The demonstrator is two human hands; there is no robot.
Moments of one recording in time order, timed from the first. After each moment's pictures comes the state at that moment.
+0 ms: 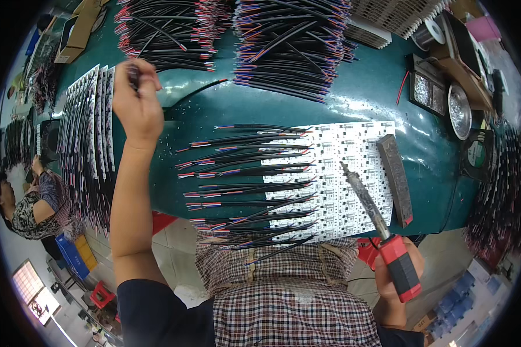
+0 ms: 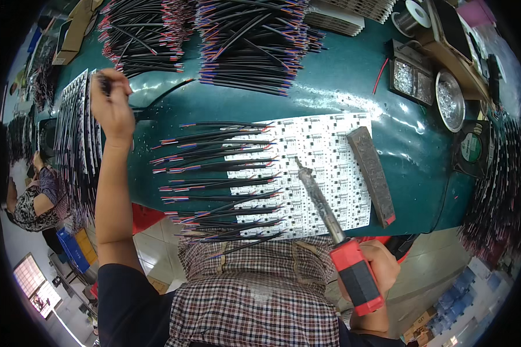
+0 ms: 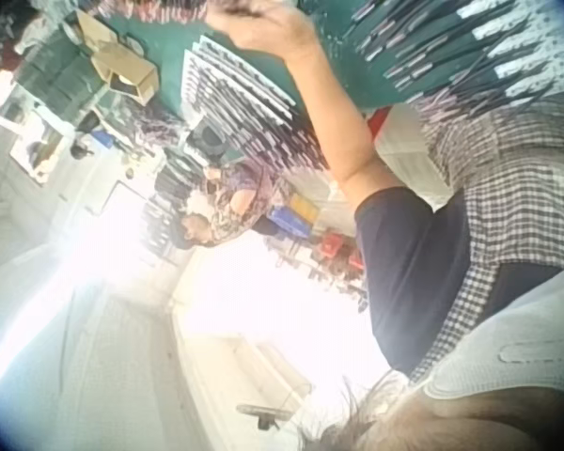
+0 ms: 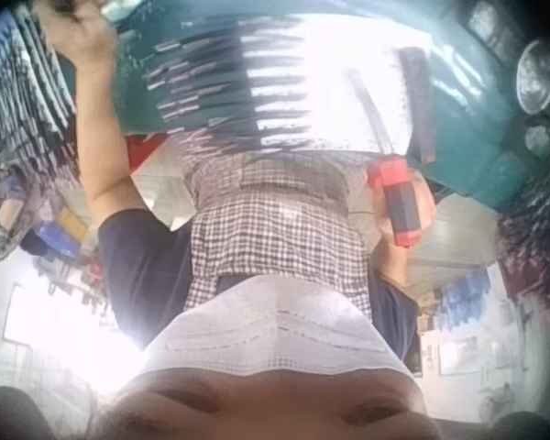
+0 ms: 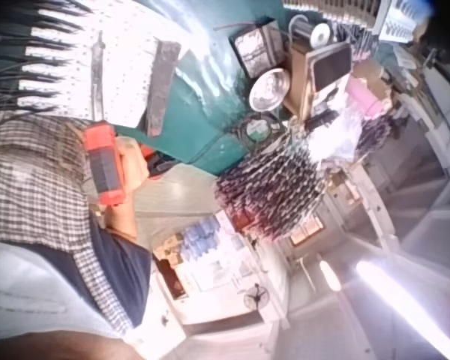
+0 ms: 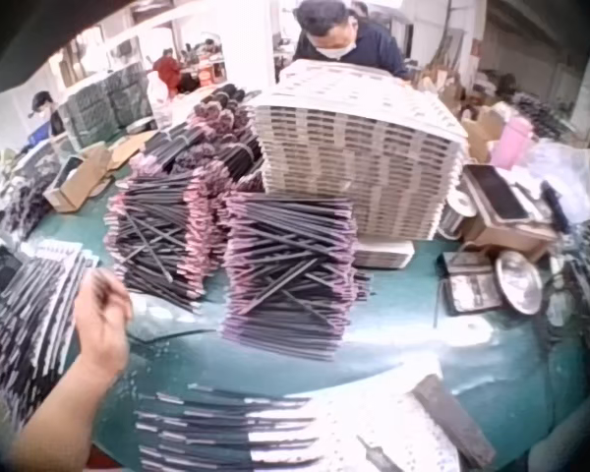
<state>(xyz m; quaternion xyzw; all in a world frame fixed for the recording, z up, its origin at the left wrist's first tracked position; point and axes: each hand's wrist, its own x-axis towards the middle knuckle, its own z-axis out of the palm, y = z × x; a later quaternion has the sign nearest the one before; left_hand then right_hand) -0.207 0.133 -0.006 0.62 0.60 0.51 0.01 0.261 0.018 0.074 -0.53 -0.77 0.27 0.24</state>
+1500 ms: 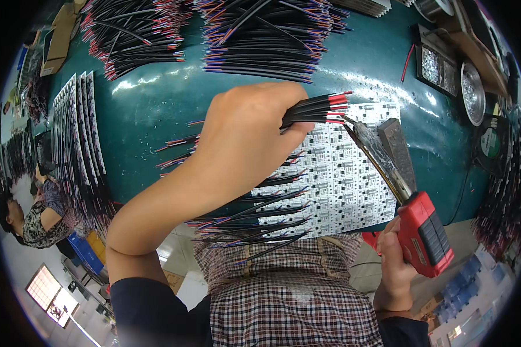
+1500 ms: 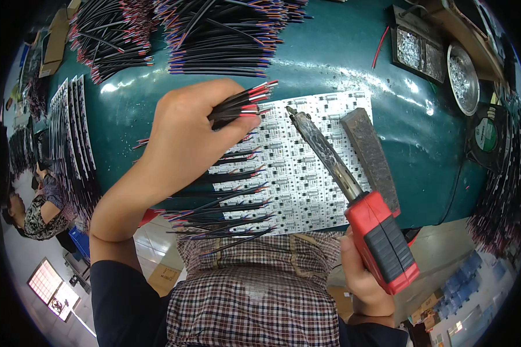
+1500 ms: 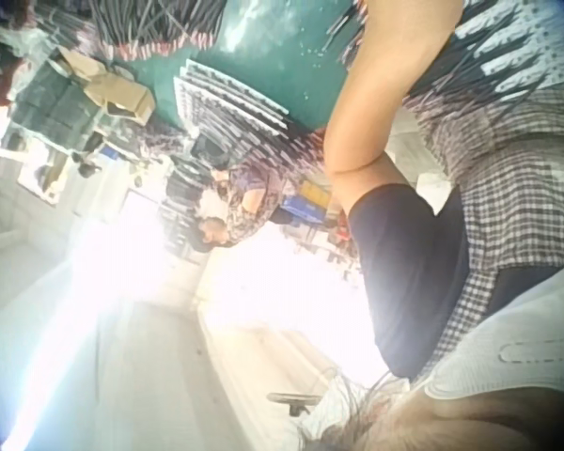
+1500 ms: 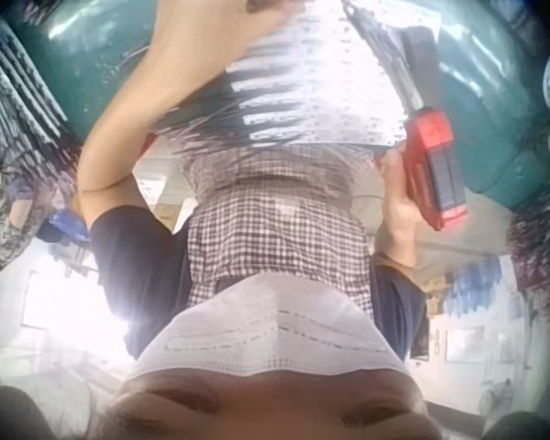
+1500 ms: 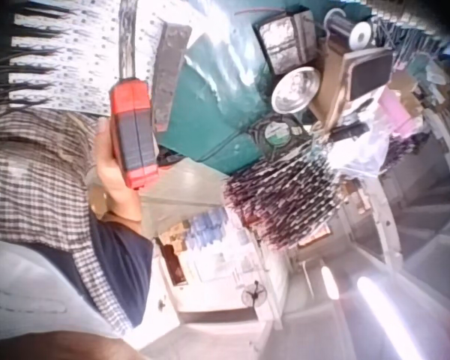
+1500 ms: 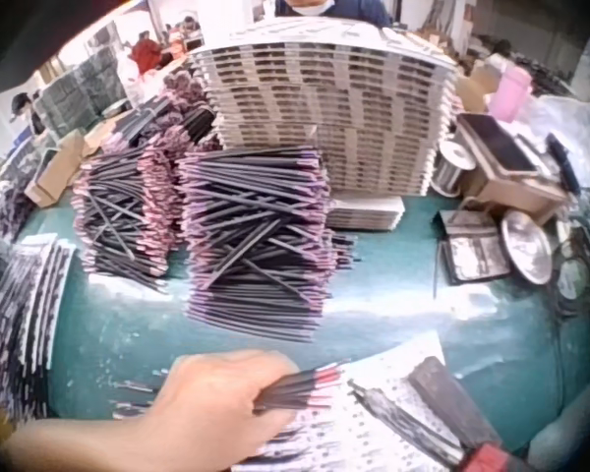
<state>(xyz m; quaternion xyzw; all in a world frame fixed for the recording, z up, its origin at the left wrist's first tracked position) -0.038 0.133 0.044 0.71 0.58 0.26 0.29 0.264 0.014 0.075 -0.65 -0.50 0.51 0.26</state>
